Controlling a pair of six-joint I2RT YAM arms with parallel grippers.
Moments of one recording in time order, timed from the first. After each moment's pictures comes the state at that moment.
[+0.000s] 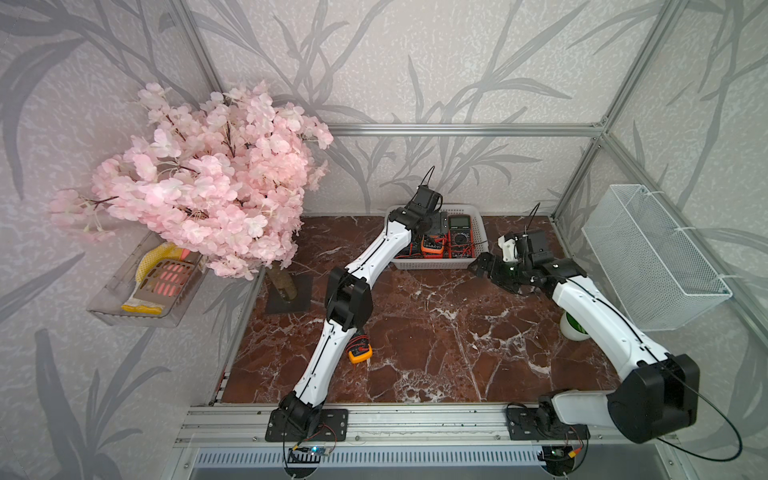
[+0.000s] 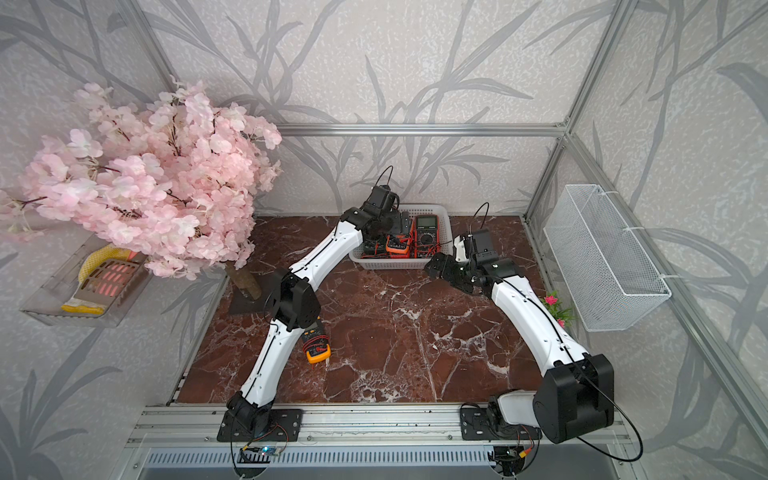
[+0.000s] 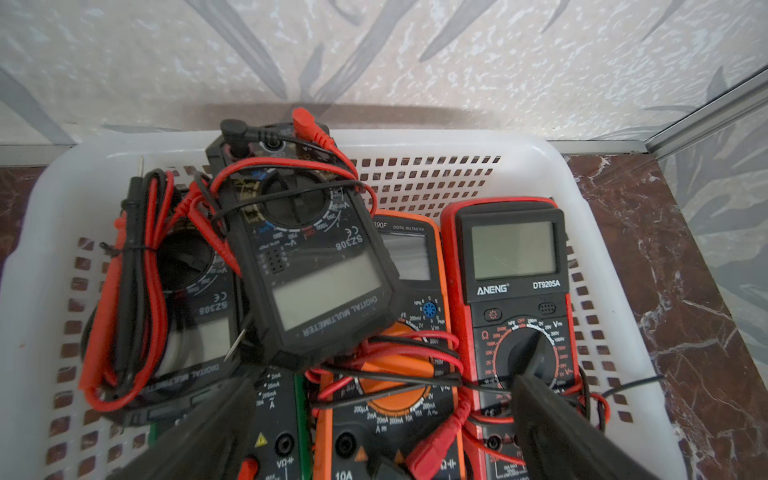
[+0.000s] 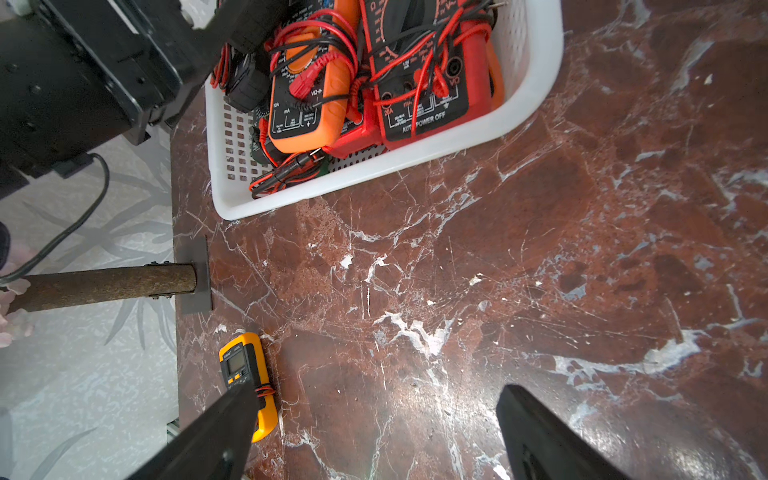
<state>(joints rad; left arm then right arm) -0.57 2.44 2.47 -0.76 -0.14 -0.45 0.24 1.34 1.13 -0.67 -0.34 0.62</state>
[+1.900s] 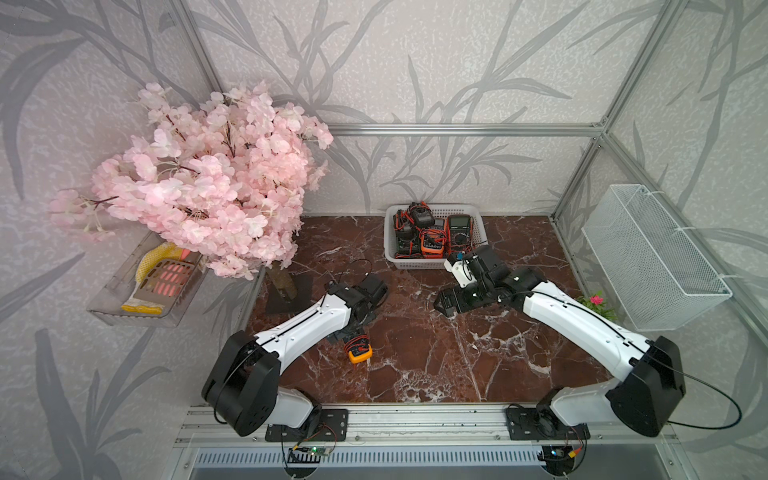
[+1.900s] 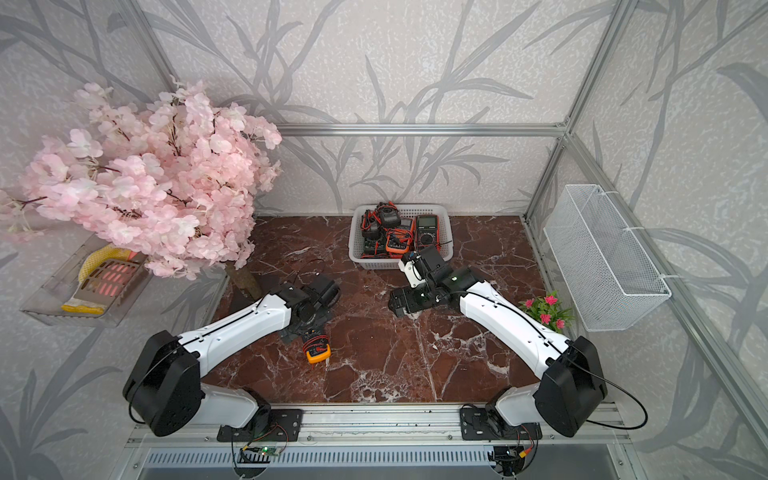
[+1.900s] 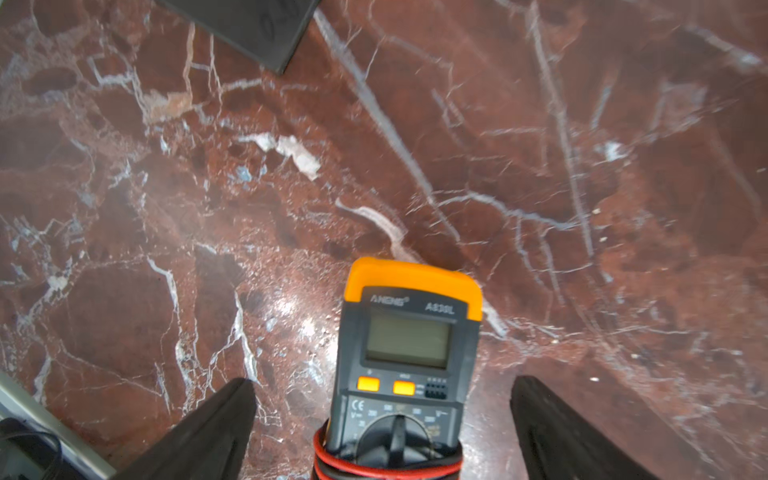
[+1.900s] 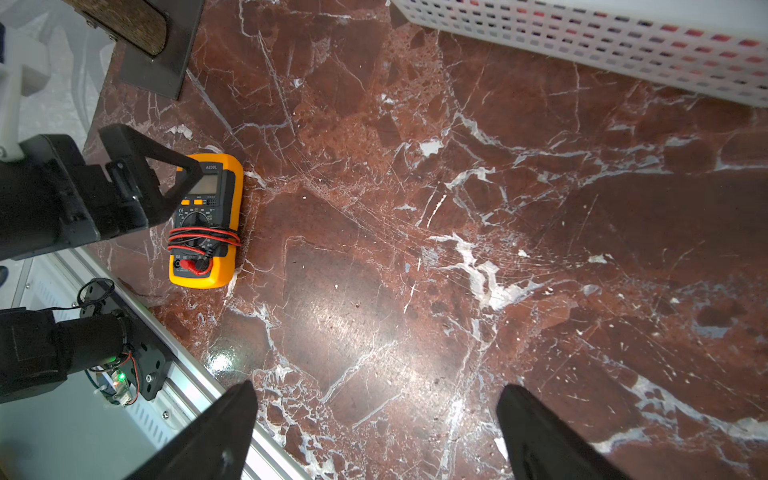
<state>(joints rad) -0.58 1.41 0.91 -0.97 -0.41 -1.20 0.63 1.40 1.17 -0.77 -0.24 0.31</state>
